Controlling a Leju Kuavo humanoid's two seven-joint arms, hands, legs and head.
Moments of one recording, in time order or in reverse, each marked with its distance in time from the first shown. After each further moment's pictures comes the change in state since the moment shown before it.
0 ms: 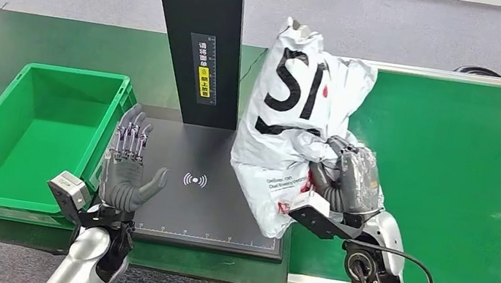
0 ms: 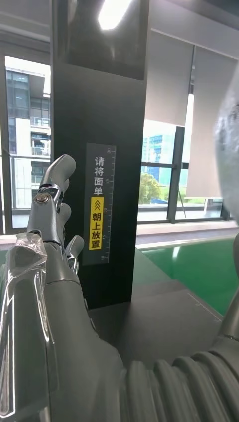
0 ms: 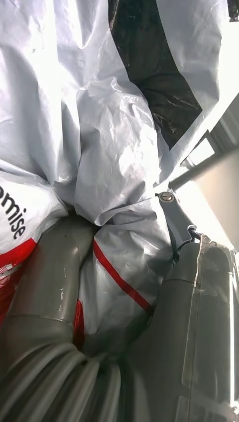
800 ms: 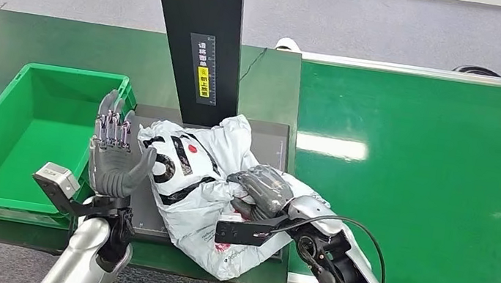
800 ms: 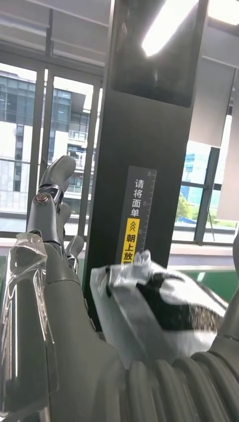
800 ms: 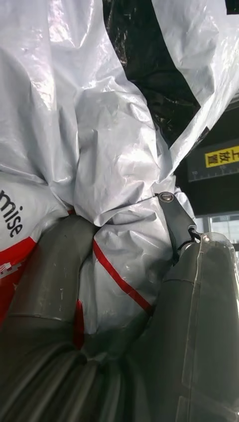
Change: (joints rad) left arm -0.042 -0.008 0.007 -0.003 0.086 0.133 -0.034; right arm -0.240 0.037 0.378 0.379 0.029 0.414 0.008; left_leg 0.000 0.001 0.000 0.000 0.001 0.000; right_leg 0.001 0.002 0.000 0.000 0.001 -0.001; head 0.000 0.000
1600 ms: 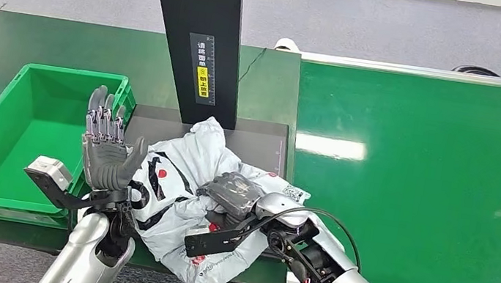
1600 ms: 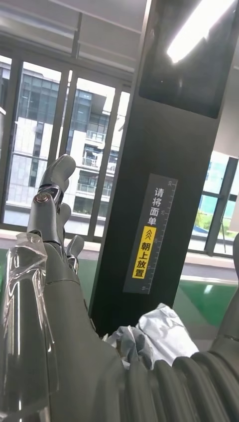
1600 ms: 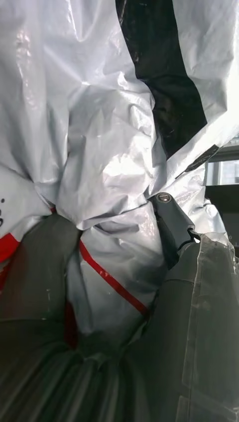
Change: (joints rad) left arm -0.019 -0.014 0.016 0.000 0.060 0.050 0.002; right arm -0.151 0.099 0.258 0.269 -0.030 -0.097 -0.028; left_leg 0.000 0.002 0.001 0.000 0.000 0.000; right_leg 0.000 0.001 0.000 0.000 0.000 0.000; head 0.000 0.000
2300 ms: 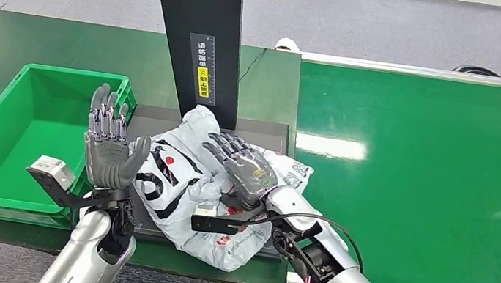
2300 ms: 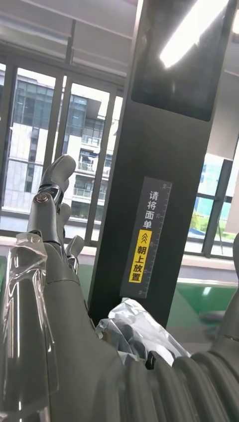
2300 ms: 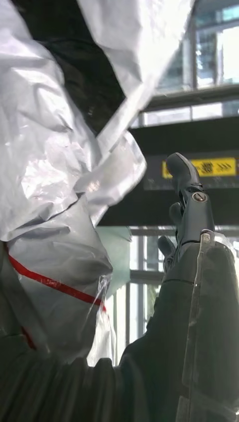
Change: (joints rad) left arm -0.015 0.000 -0.002 0.020 -0.017 -0.011 -0.020; right arm 0.004 0.017 -0.081 0.065 0.115 -0.357 0.093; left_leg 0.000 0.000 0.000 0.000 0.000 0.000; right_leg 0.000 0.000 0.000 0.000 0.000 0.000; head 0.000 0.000
